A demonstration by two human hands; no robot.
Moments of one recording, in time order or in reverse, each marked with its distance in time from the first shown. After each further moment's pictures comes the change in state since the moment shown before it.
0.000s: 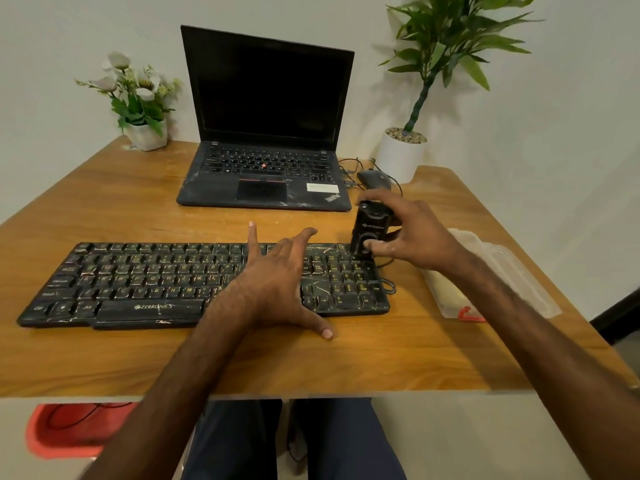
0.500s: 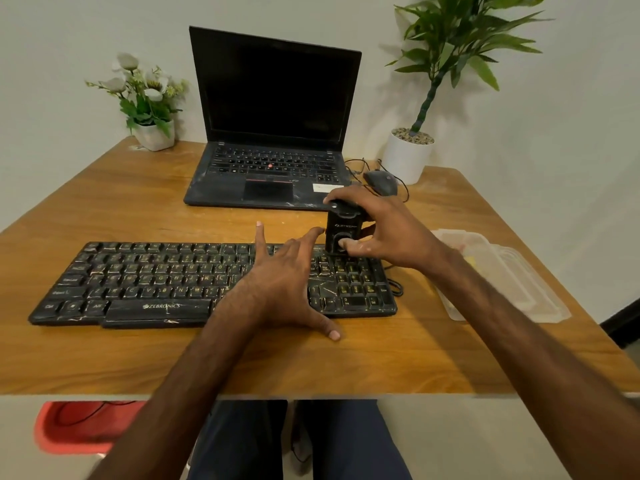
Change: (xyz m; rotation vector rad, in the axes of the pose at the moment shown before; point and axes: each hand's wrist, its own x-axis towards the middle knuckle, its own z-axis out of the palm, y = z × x) left_hand 0.000 0.000 0.001 0.024 0.016 0.010; right_hand 0.027 -0.019 0.026 -0.103 -0.048 -0.152
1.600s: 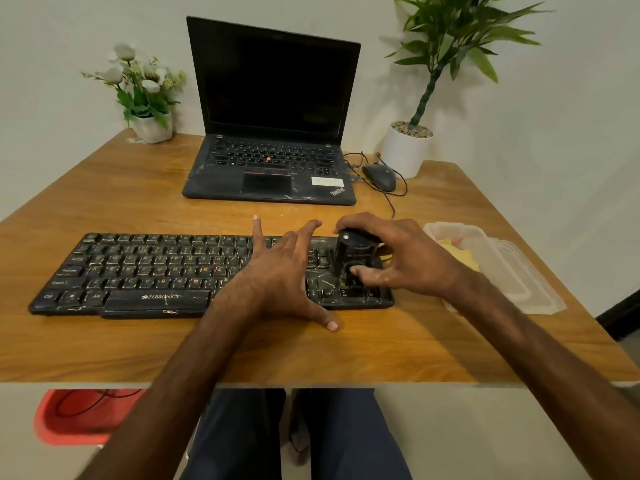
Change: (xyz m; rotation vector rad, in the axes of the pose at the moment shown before) left_hand 0.000 -0.001 0.002 -0.025 0.001 -0.011; right_hand -0.046 -0.023 -0.006 0.023 -0.054 -0.077
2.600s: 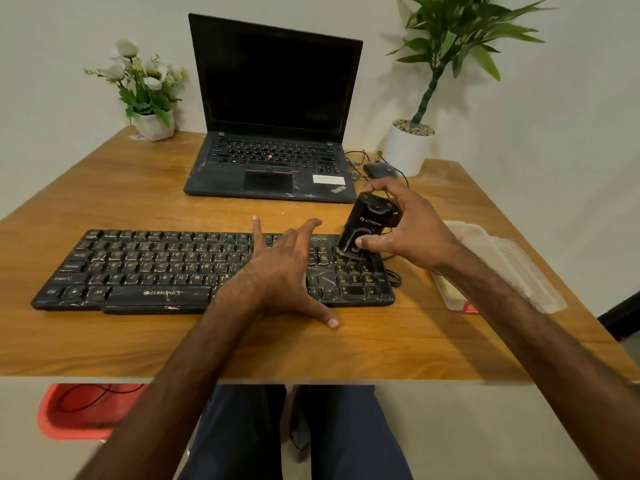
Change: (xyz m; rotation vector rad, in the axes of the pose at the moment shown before) left_hand 0.000 0.001 0.001 -0.040 -0.015 -0.018; right_hand 0.011 0.008 -0.008 0.376 0.216 0.412
